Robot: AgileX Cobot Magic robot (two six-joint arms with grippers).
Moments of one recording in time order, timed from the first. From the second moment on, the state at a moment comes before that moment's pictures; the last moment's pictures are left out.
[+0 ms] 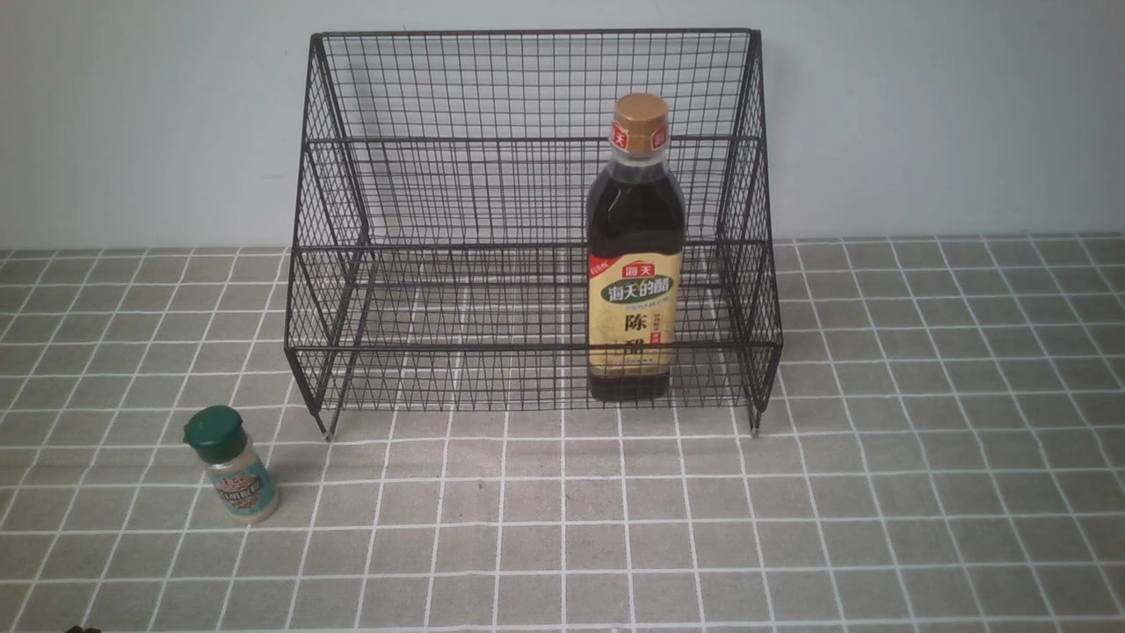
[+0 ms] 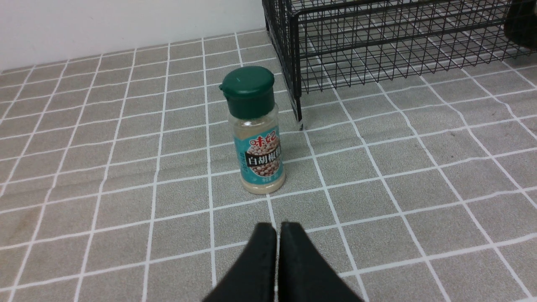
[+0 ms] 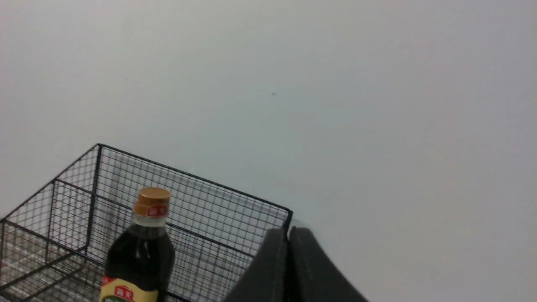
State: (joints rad) right arm 0.24 0.43 -0.55 0.73 0.18 -0.88; left arm -0.09 -0.01 0.03 -0.06 0.38 0.15
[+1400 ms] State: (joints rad) right arm -0.01 -0.01 0.03 -0.11 0.35 0.19; left arm -0.09 -0.01 0.03 -0.06 0.38 0.15
